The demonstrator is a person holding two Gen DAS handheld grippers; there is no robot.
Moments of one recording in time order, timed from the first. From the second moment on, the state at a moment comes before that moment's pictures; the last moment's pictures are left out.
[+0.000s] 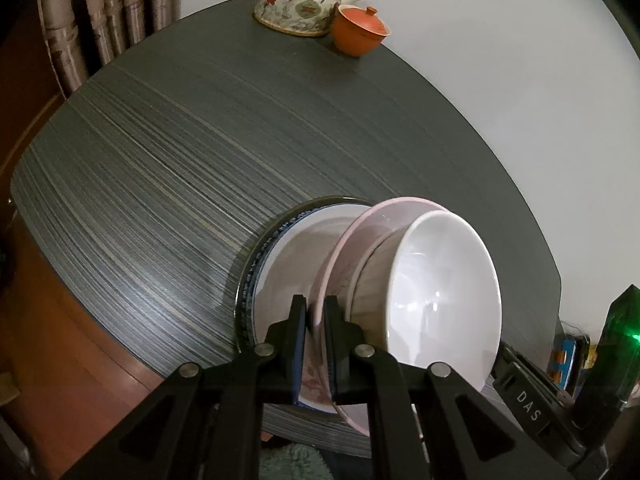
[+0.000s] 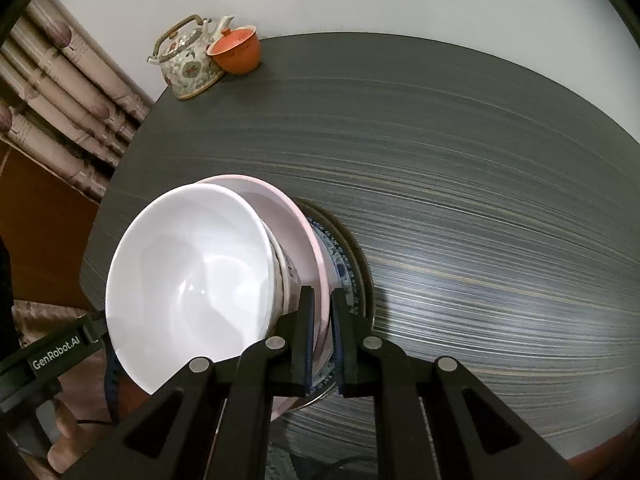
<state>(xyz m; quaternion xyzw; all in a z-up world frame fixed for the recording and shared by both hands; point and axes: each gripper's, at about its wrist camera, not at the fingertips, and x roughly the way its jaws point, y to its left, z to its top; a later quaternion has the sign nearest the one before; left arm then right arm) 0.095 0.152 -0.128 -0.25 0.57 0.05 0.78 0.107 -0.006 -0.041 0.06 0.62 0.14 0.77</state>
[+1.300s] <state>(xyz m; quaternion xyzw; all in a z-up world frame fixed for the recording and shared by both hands) 0.112 0.152 -0.130 -0.23 0.56 0.06 0.80 0.109 -0.003 -0.050 0.07 0.63 0.14 0.76</state>
